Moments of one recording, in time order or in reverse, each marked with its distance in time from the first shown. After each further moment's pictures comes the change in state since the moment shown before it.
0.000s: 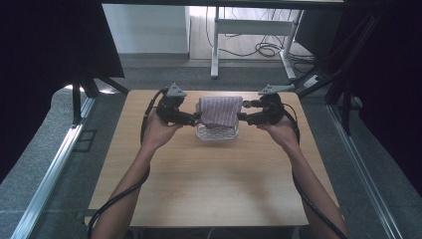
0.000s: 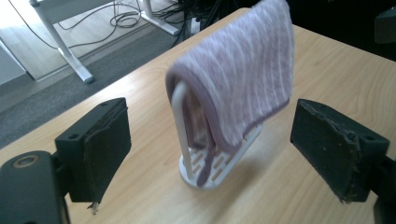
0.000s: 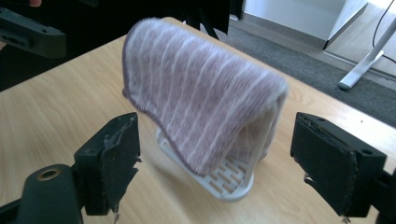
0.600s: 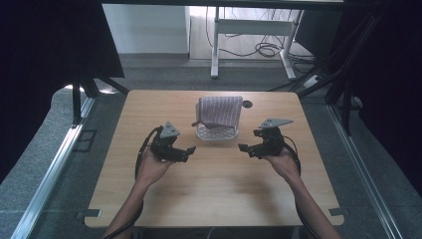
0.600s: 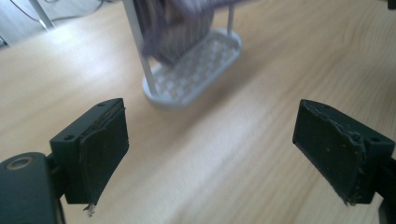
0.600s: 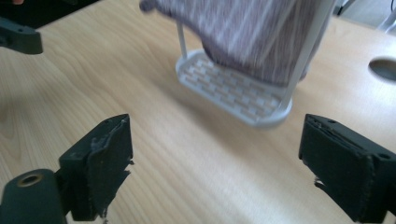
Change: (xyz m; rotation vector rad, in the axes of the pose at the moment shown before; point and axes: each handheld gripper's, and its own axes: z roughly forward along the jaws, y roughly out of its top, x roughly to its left) left arm -0.040 -0.101 0.000 0.061 -0.017 -0.015; right arm 0.029 -0.090 0.004 0.069 0.010 0.045
